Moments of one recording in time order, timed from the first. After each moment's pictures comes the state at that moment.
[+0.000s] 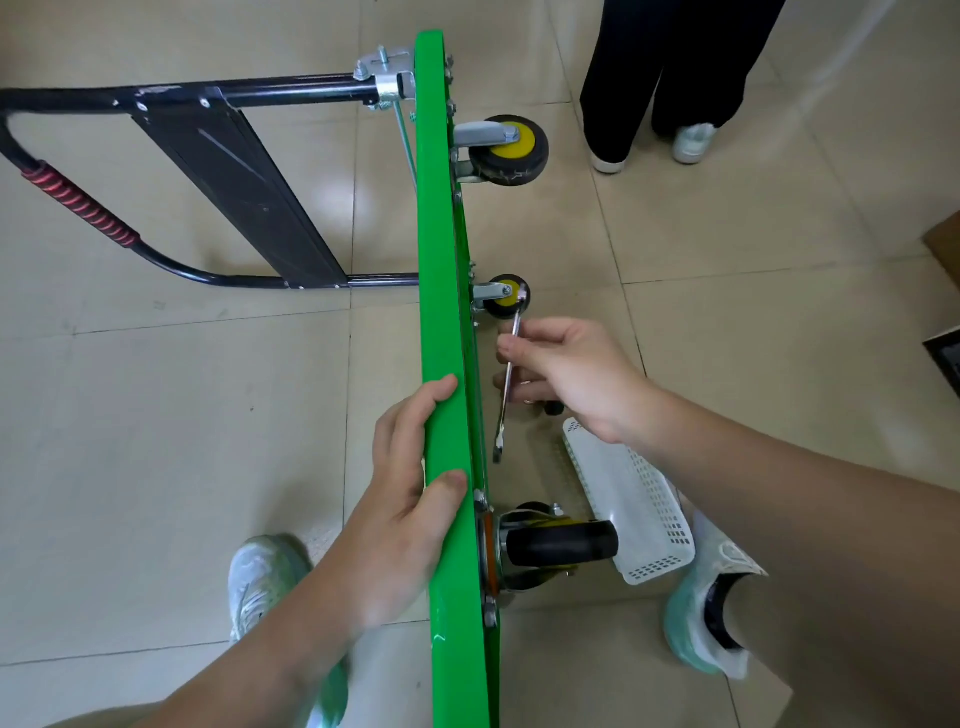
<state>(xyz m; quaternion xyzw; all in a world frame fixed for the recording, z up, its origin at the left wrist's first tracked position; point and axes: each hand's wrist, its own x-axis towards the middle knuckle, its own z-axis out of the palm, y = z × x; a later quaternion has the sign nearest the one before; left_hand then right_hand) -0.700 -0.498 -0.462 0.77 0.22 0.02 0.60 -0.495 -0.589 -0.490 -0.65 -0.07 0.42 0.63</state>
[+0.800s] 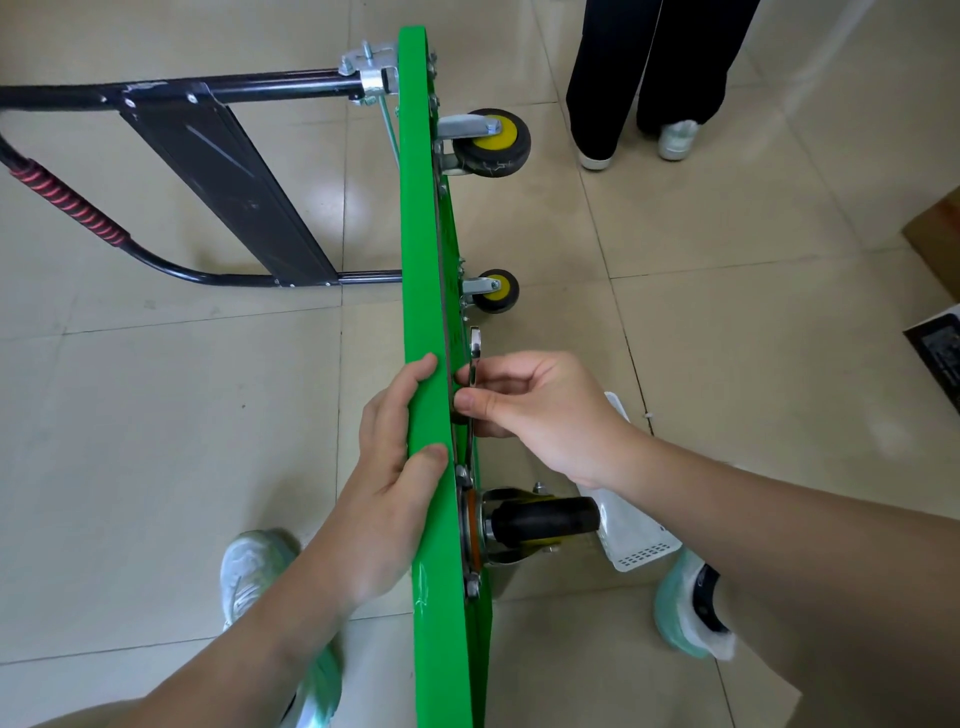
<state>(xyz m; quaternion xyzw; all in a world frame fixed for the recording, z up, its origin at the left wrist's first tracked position) -0.702 -0.504 -0.468 0.77 0.23 0.05 0.60 -0.547 -0.614 -0.486 -0.59 -0.16 0.44 0.66</state>
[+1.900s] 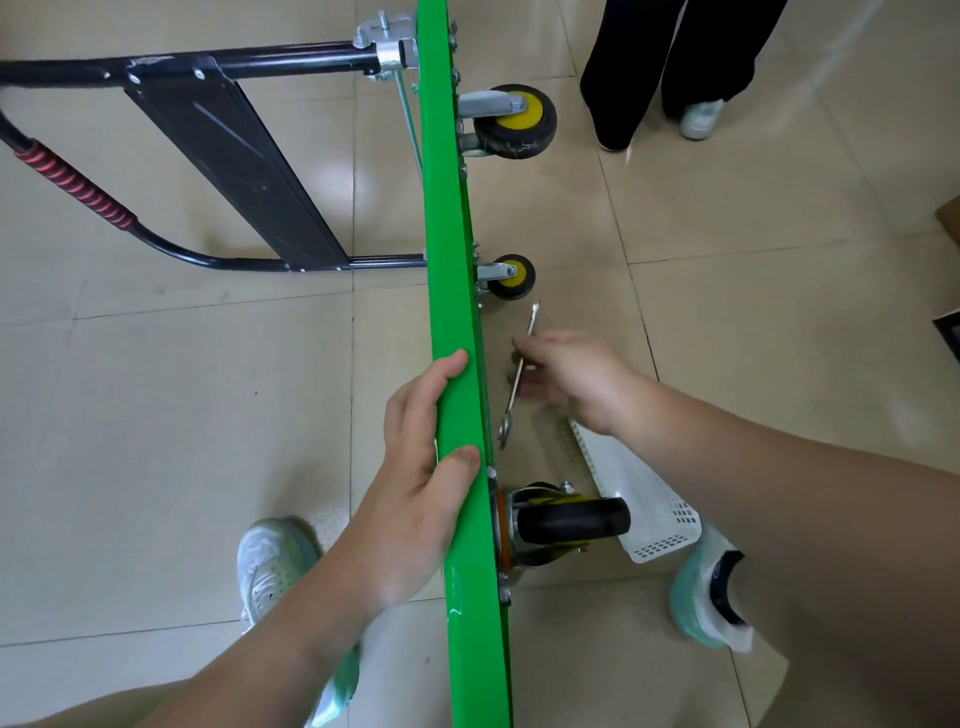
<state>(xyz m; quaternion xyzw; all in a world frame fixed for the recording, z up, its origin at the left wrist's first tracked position) -0.700 -0.502 -0.461 0.76 0.22 0.02 0.61 -0.501 -0.584 -0.522 -0.64 0.05 0.46 0.61</state>
